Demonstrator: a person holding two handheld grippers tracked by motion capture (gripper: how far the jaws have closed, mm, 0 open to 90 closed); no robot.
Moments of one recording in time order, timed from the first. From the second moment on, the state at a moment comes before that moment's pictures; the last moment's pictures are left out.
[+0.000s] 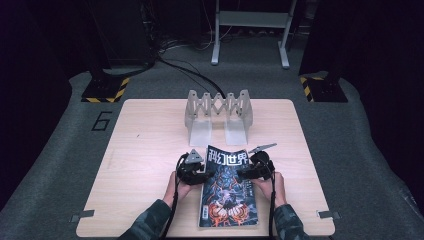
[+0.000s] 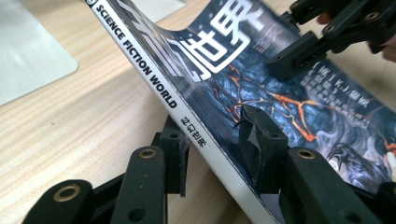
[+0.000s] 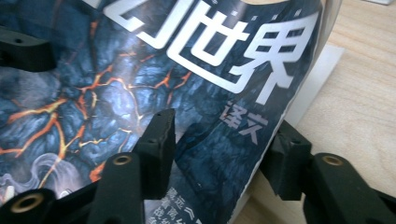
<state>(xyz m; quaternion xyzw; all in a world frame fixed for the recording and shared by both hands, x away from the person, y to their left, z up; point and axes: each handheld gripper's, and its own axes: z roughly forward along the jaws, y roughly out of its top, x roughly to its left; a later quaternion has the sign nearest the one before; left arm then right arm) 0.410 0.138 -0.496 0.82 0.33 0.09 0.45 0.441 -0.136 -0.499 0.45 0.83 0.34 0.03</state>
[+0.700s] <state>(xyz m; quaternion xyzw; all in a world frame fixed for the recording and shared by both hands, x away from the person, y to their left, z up) 0.385 0.160 -0.490 0.79 0.26 0.13 0.54 0.461 -0.141 -0.505 0.41 0.83 0.38 -0.04</state>
